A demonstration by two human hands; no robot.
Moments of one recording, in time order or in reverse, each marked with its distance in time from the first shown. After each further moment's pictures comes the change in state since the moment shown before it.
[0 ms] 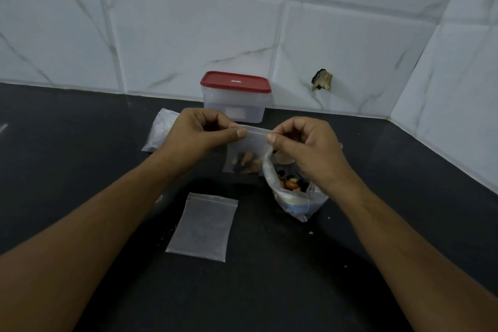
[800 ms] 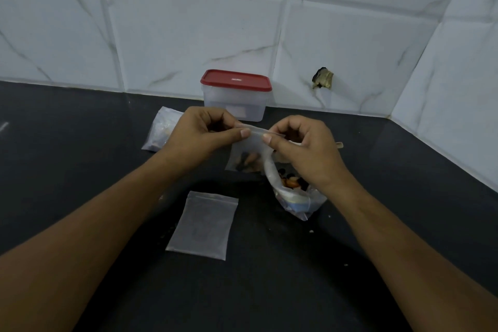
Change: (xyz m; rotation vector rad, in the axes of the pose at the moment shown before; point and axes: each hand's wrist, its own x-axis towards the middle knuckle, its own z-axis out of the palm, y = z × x) left_hand -0.001 -0.003 0.003 0.067 -0.044 0.103; right_hand 0.000 0.001 0.007 -0.058 0.005 -0.090
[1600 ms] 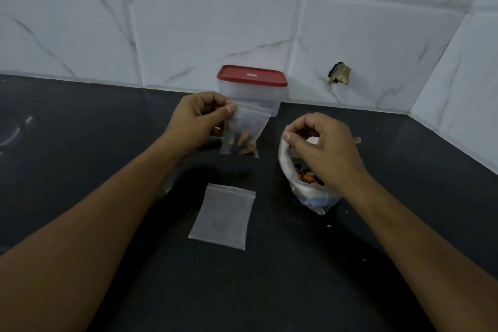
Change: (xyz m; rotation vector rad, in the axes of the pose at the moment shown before) left_hand 0.009 -0.016 -0.034 -0.020 0.155 -0.120; right_hand -0.005 -0.004 0.002 -0.245 0.035 -0.024
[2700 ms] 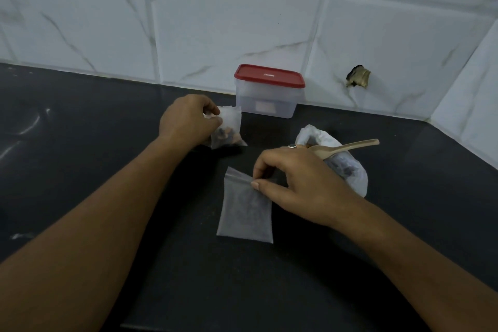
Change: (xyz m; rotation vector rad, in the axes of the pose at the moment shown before) left_hand 0.012 -0.016 -0.037 0.822 0.168 -0.051; right_hand -0.023 -0.047 0.030 -0.151 -0.479 -0.289
